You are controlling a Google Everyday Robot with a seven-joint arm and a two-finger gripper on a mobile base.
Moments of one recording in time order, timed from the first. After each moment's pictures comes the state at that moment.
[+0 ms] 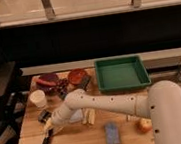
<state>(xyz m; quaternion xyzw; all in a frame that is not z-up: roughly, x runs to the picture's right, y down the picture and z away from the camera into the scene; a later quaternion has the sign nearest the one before) -0.251 0.245 0.779 -0.01 -0.57 -0.50 0.65</state>
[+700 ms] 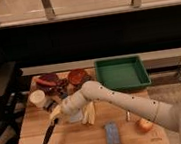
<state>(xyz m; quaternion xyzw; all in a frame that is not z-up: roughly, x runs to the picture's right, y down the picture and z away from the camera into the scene) -0.187 0.181 0.737 0.06 -0.61 -0.42 0.67</state>
